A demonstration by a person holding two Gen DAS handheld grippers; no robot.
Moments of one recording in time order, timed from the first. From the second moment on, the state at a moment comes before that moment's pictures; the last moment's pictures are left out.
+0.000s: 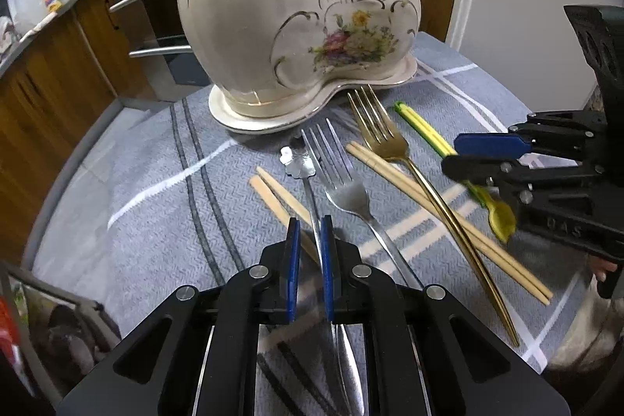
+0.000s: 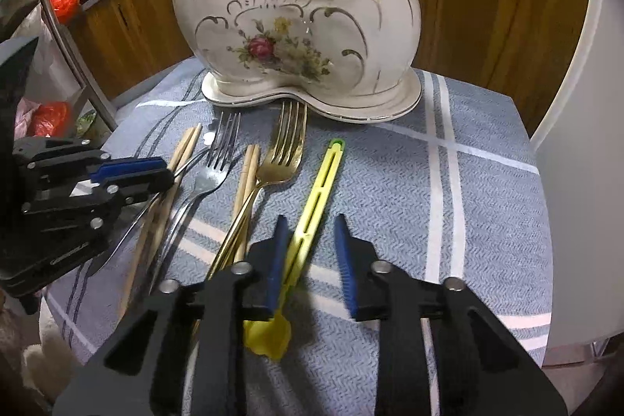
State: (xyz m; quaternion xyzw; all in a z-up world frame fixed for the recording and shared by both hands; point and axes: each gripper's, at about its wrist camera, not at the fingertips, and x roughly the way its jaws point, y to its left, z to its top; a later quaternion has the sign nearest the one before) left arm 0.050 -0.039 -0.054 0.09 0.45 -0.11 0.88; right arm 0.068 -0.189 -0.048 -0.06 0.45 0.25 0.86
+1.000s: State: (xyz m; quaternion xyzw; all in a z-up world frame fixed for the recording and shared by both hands) left arm 0.023 -0.029 -0.054 0.10 0.48 -0.14 0.86; right arm 0.068 -0.207 -0.046 -0.13 0.47 0.25 0.84
